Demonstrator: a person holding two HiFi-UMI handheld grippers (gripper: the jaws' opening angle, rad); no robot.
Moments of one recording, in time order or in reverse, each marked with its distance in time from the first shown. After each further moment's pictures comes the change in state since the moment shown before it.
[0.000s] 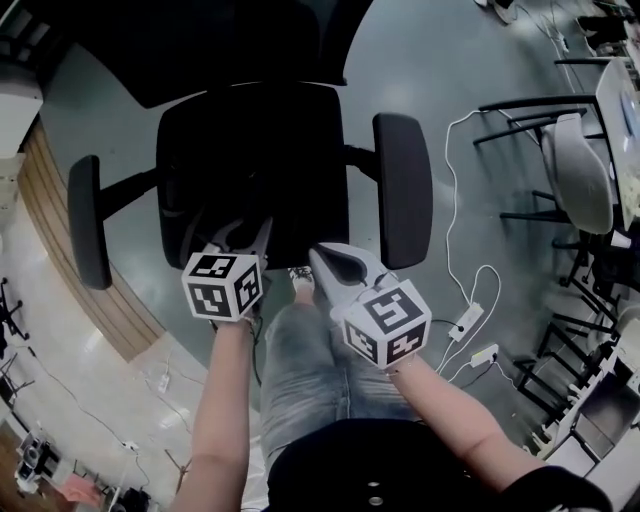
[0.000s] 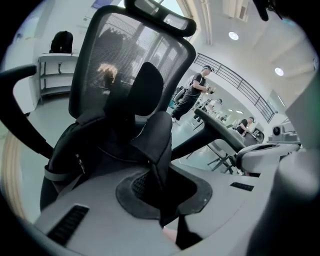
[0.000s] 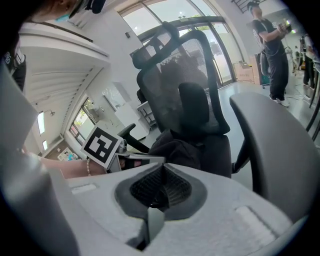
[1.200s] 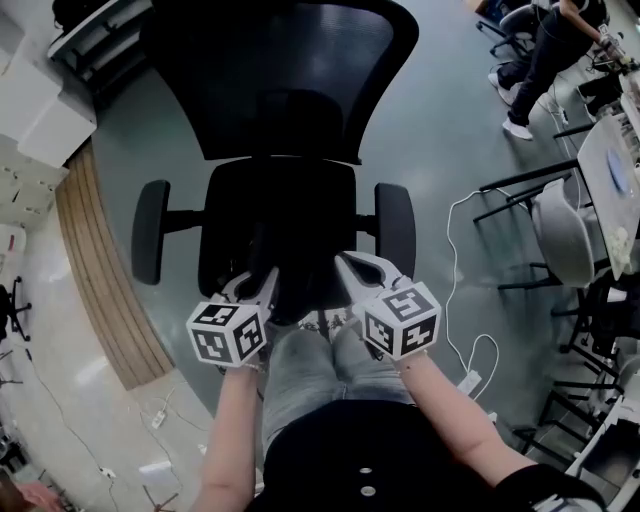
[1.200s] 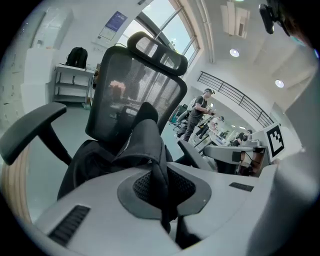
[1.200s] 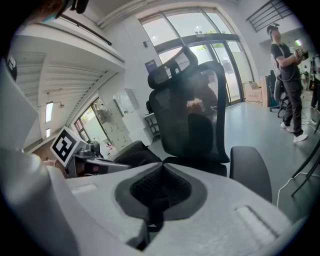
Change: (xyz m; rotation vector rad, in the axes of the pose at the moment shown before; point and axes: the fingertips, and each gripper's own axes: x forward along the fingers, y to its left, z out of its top) left arm -0.130 -0.060 0.050 -0.079 -0.182 0.033; right arm -0.059 0.020 0.089 -0.143 -0.117 0.016
